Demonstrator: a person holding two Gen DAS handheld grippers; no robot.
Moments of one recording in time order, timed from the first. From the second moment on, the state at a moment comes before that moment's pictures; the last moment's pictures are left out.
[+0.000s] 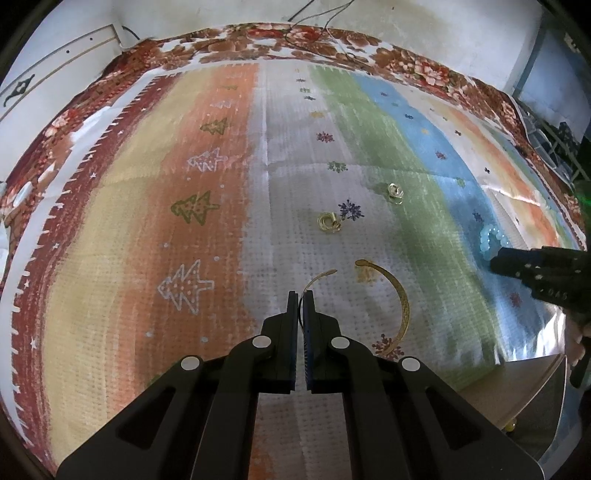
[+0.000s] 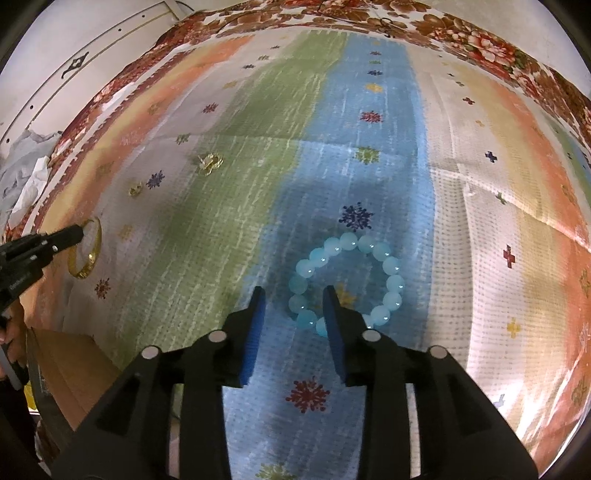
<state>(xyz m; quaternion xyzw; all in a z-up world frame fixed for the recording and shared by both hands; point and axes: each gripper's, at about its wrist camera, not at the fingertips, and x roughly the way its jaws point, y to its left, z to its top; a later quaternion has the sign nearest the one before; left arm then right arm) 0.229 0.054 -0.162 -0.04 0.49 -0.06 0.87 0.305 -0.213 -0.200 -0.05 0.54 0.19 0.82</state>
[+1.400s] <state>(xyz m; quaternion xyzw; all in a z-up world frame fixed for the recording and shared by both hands) 0.193 0.032 -0.104 -0.04 0.45 -0.08 0.89 0.254 -0.208 -0.124 -0.06 0.47 0.20 0.86</state>
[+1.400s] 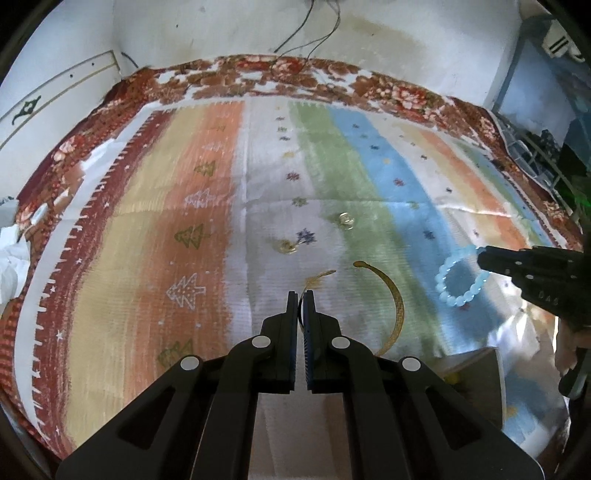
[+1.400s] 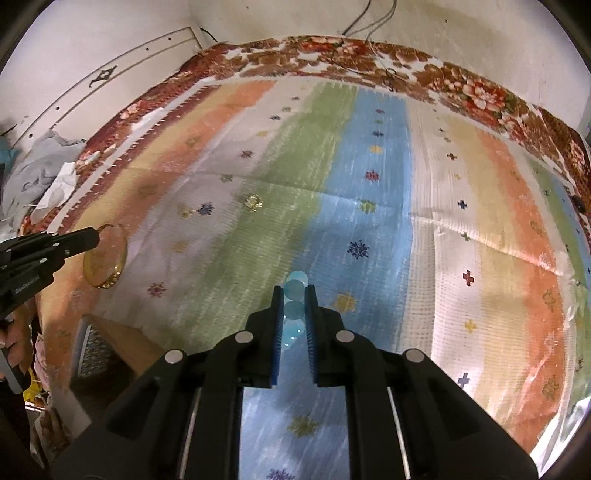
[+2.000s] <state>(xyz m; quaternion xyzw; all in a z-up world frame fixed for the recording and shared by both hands) 0.136 0.010 -0.057 -0.03 0.41 -0.09 0.91 0.193 -0.197 -0.063 -0.07 0.43 0.22 0.87</state>
